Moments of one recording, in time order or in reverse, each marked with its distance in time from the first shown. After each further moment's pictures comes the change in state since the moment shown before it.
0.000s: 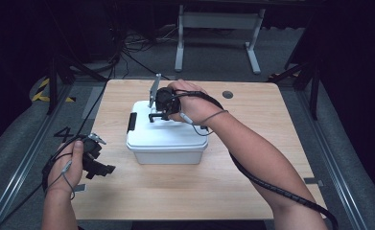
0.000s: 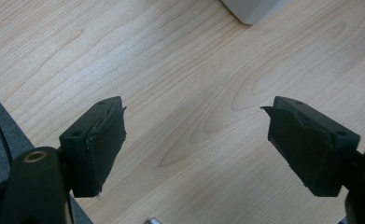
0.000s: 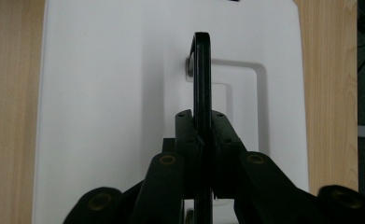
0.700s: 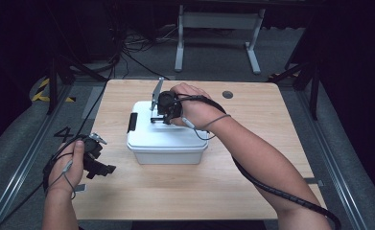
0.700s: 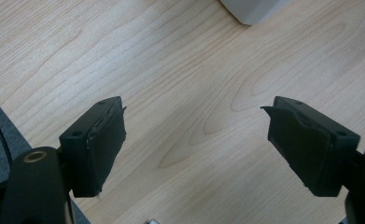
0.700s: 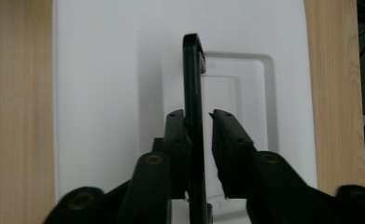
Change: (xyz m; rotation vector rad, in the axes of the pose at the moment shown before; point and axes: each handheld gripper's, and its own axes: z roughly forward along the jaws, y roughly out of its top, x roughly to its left) left arm 0.000 0.002 0.001 0.007 0.001 0.006; right arm 0.012 -0.006 -0.002 -0.001 -0.016 0.046
